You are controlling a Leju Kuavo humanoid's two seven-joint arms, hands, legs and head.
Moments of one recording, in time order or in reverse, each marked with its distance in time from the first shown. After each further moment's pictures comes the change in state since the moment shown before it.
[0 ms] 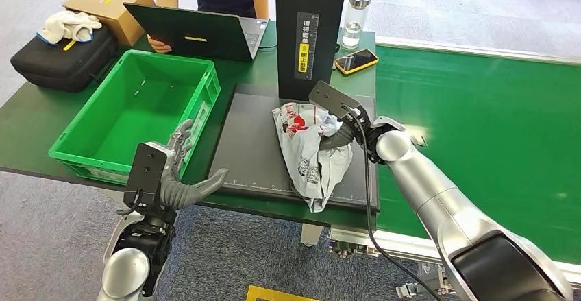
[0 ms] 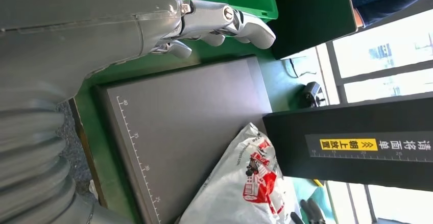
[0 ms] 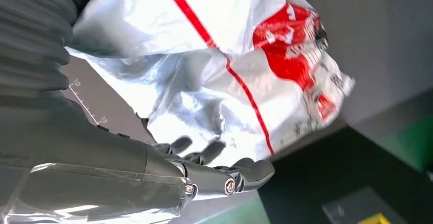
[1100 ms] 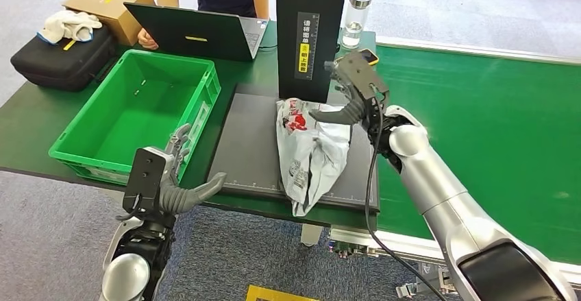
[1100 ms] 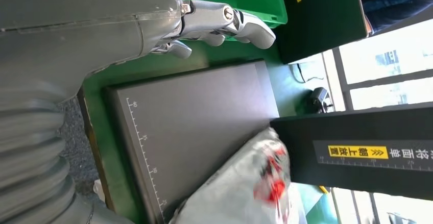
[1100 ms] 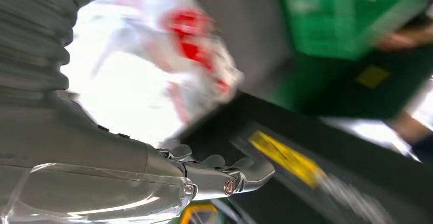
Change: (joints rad) left arm 0.029 0.000 -0.003 -0.010 -0.012 0.031 -0.002; right arm 0.063 -0.029 -0.106 -0.203 -0.194 -0.148 -0.173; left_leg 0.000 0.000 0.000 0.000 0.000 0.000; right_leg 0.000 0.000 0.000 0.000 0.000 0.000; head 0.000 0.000
